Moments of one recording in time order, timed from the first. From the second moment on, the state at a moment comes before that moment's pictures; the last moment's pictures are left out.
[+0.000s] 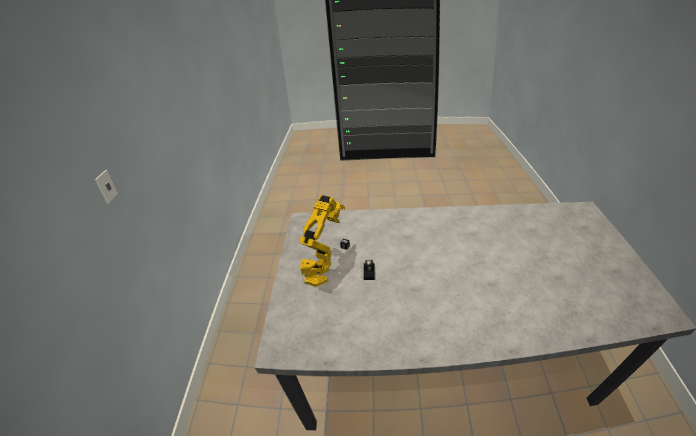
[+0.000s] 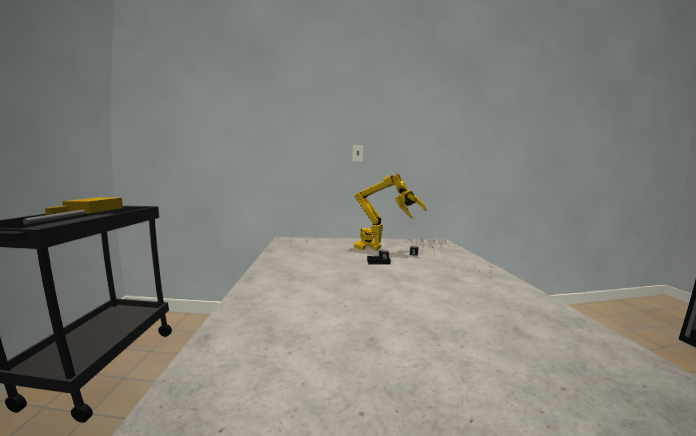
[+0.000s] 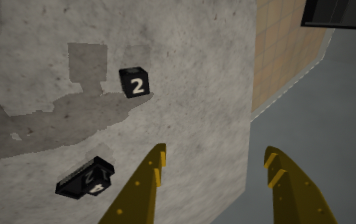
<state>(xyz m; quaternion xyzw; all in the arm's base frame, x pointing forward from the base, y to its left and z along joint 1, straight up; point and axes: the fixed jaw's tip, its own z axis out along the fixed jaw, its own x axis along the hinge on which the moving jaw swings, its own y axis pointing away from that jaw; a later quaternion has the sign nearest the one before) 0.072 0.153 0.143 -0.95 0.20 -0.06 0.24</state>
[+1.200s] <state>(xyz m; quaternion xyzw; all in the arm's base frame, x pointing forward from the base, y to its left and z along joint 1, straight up) 0.077 0.153 0.119 -0.95 0.20 -0.06 0.22</state>
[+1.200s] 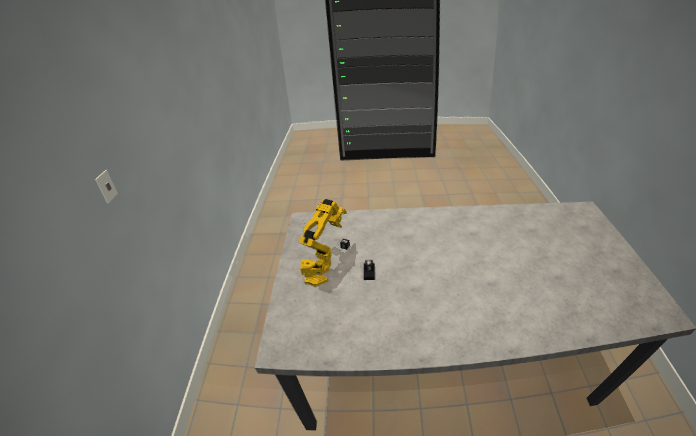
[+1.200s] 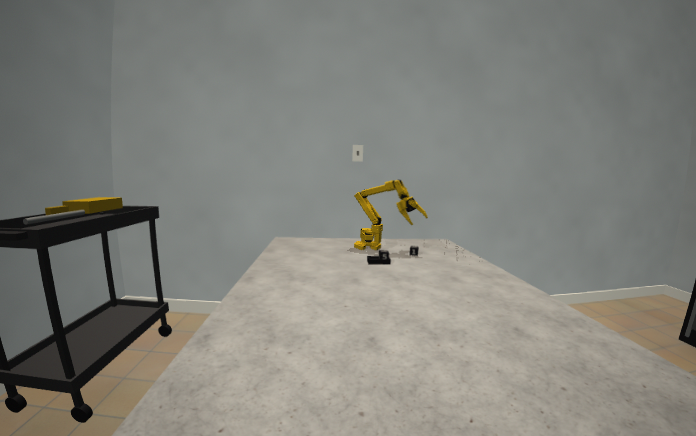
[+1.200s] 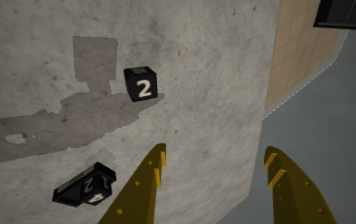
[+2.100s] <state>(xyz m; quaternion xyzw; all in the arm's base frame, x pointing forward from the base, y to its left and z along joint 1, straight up) 0.073 0.139 0.056 -0.98 0.20 0.00 0.00</state>
